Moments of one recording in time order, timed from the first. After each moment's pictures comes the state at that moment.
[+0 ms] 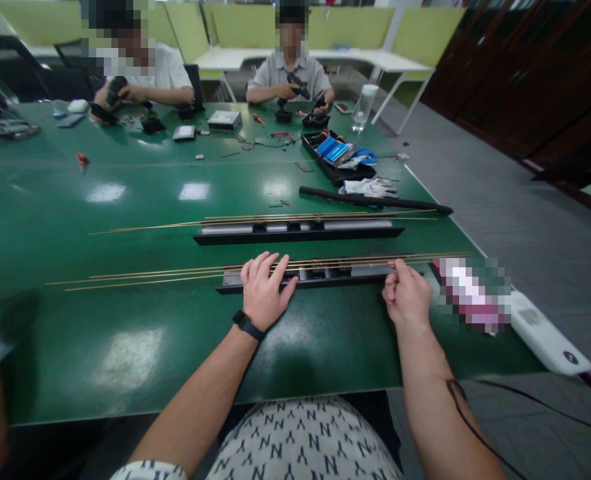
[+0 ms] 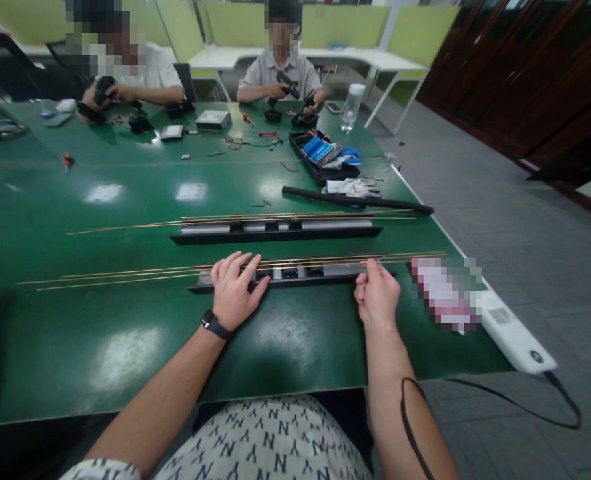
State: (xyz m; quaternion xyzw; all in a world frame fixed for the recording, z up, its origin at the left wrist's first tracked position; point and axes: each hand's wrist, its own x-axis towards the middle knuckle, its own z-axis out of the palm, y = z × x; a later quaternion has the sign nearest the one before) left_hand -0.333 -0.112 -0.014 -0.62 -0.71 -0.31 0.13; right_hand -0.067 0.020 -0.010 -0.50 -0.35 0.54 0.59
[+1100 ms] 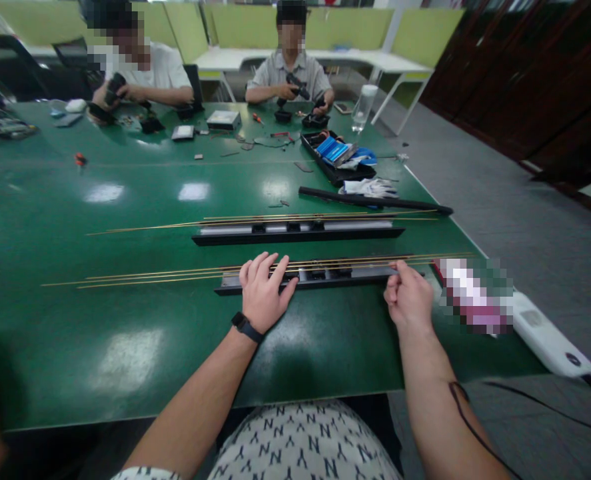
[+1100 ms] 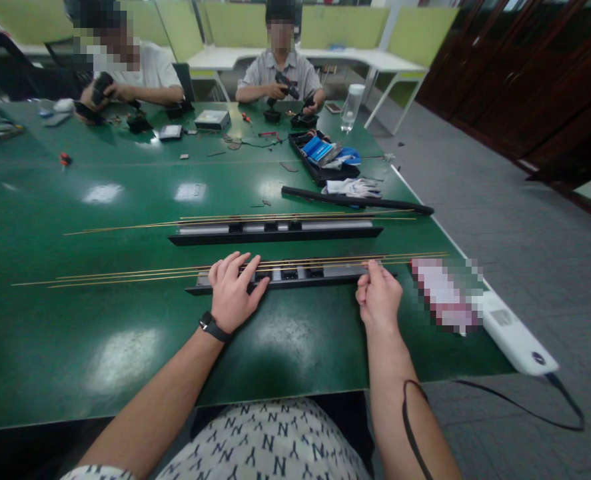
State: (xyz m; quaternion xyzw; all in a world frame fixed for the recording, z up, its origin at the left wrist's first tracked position) left_hand -0.332 -0.113 -0.013 -0.62 -0.71 -0.31 0.14; right_hand -0.066 0.021 -0.009 -0.50 -0.34 0.54 0.59
